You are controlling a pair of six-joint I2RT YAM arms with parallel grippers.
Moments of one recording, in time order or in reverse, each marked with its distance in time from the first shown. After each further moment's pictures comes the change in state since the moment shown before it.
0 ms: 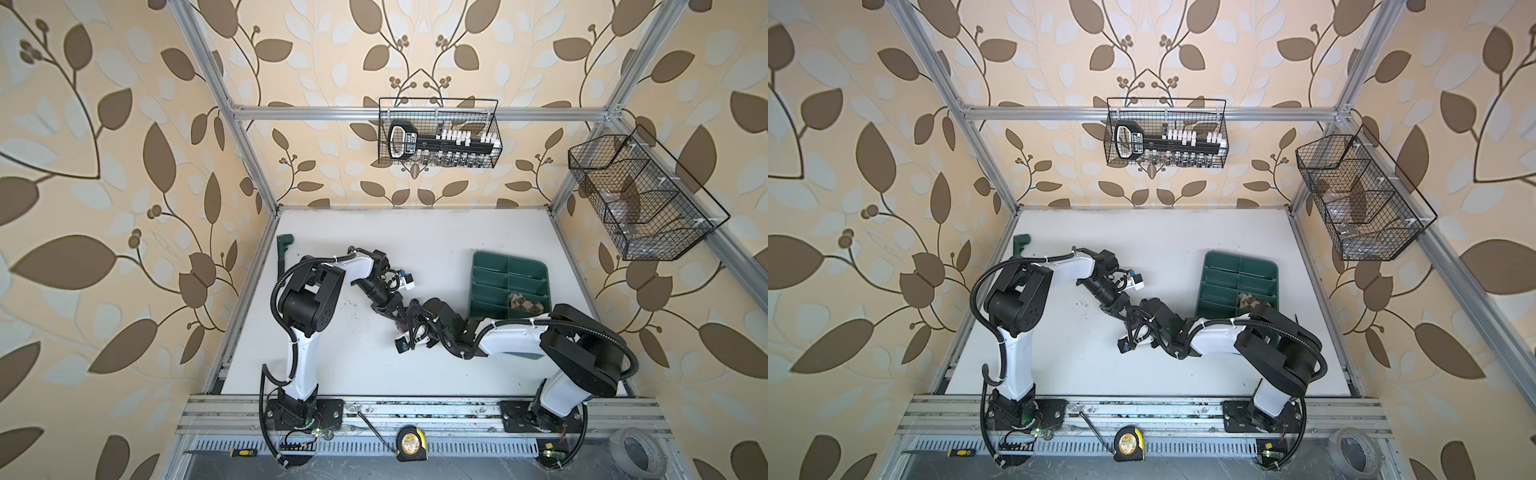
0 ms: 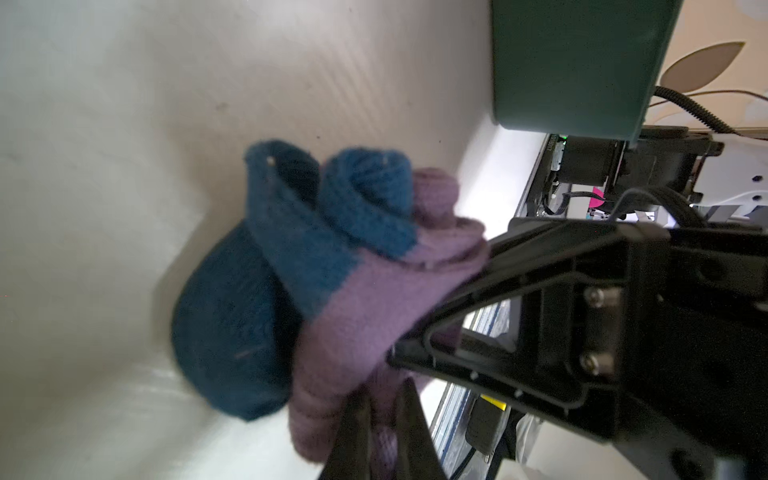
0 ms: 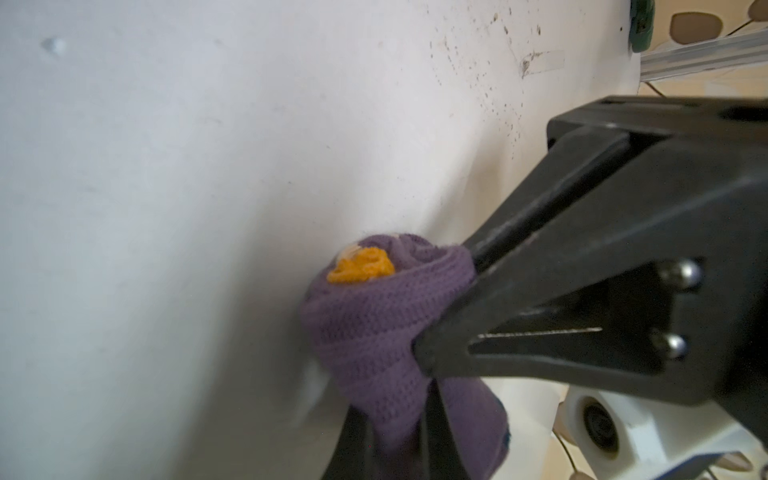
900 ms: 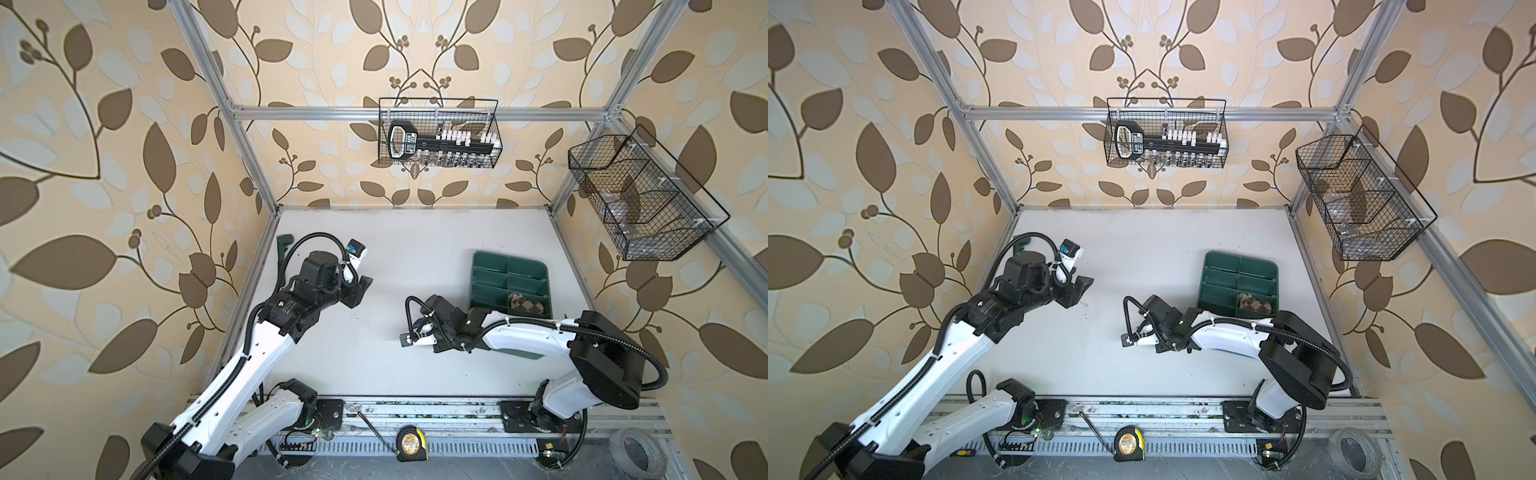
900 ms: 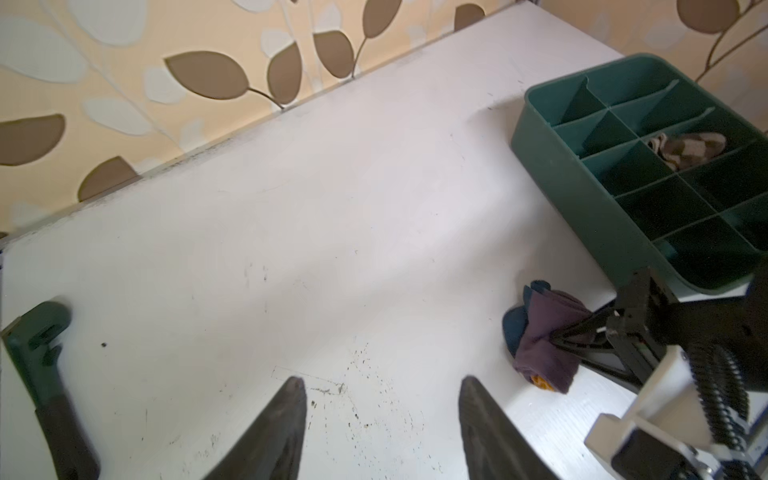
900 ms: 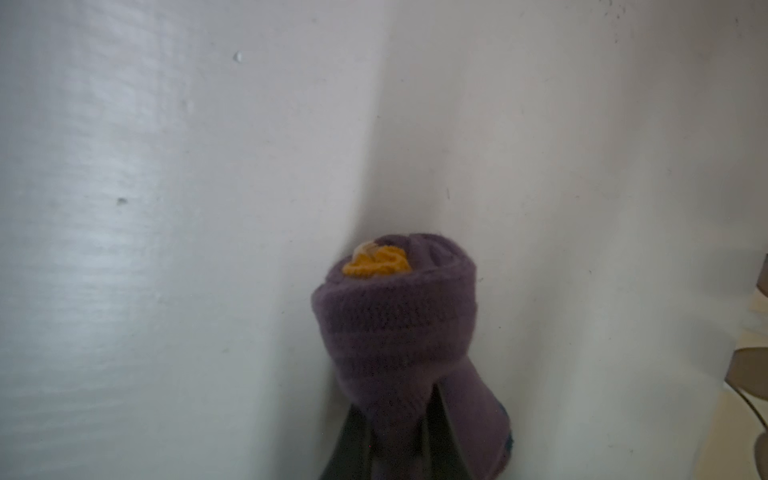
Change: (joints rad) left arm -0.002 -1.153 -0.388 0.345 -0.796 -0.222; right arm -0.004 -0.111 0.130 -0.548 -0.057 0.344
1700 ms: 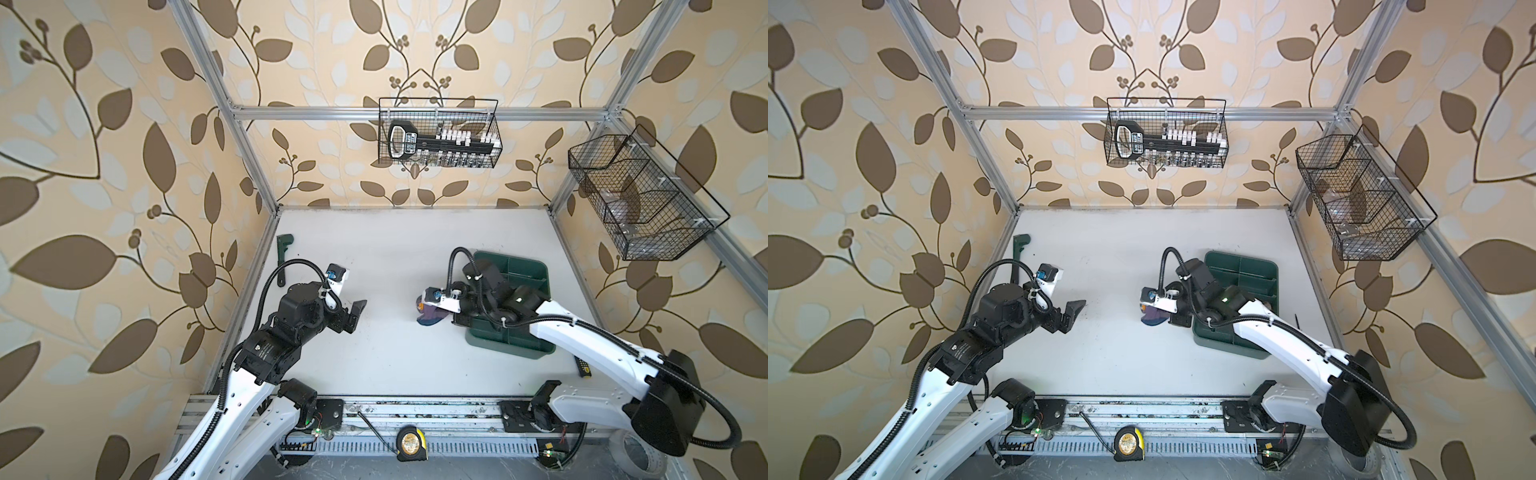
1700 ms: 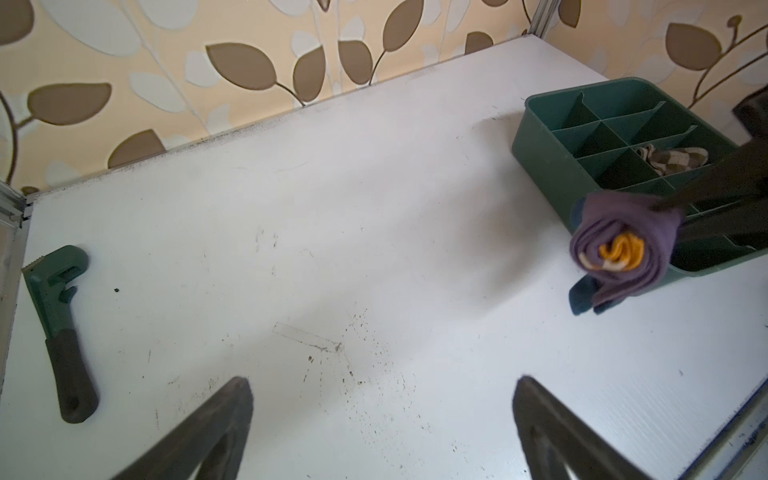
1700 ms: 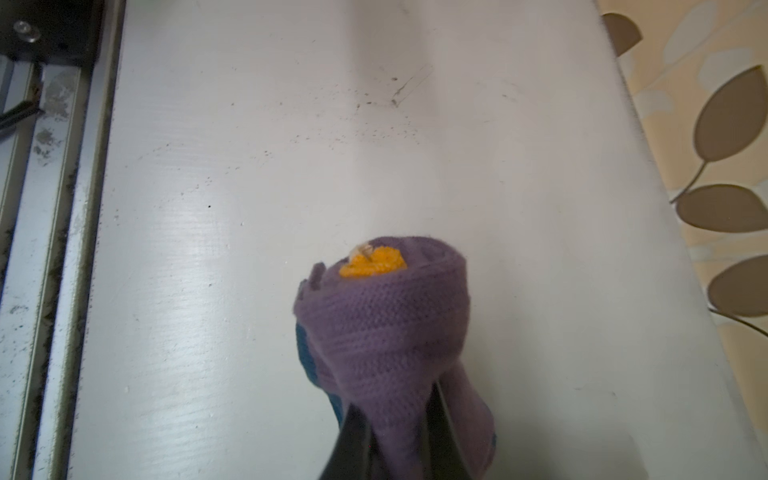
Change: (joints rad) left arm 0.000 -0.272 -0.166 -0.029 -0.013 -0.069; right arm -0.290 -0.369 0.093 -0.139 -0.339 0.183
